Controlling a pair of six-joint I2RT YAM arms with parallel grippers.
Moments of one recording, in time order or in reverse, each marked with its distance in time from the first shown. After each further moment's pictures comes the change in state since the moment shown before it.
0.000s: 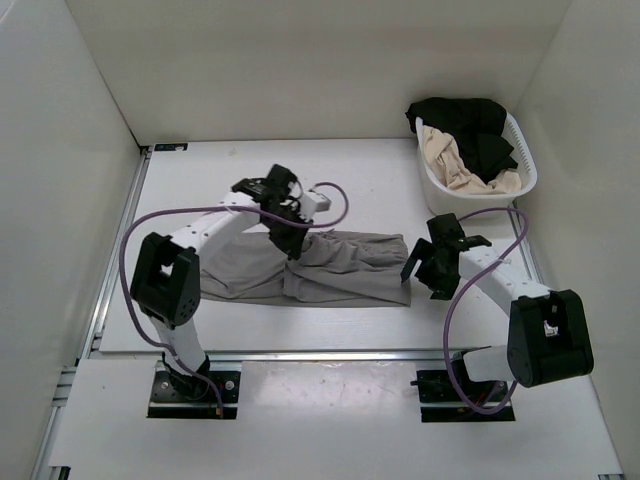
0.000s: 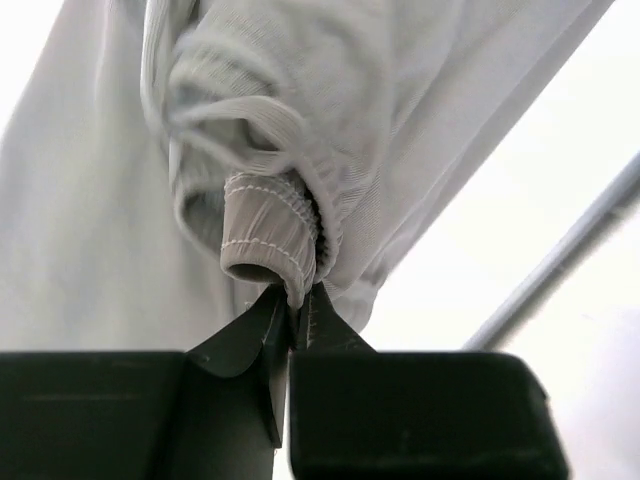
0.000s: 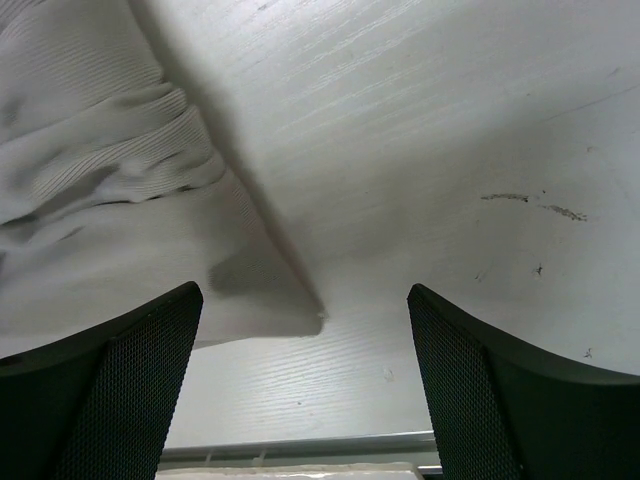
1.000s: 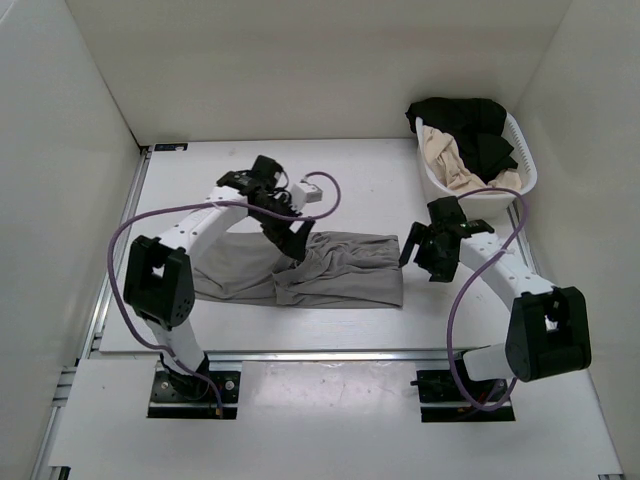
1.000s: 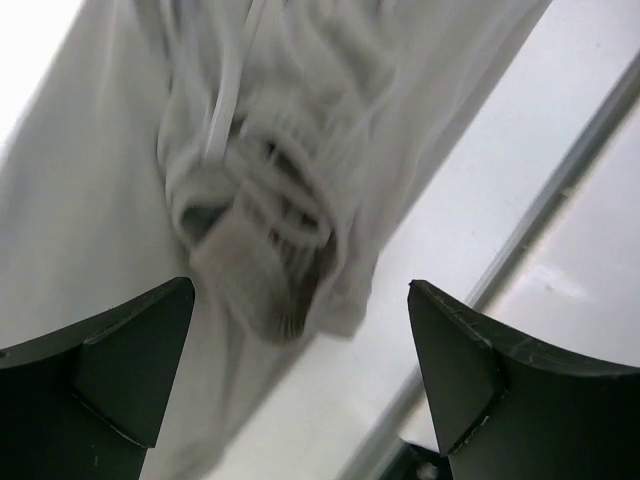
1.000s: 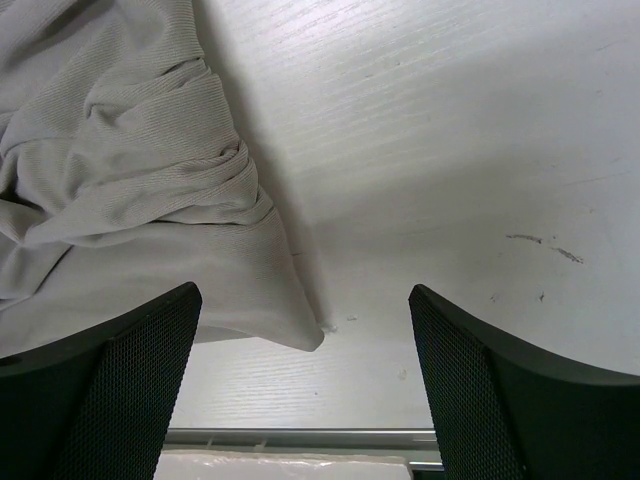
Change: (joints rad) left arm 0.172 -0.050 -0.023 -0.066 0.214 0.067; right arm 0.000 0.020 0.150 -0.056 -0.024 -0.115
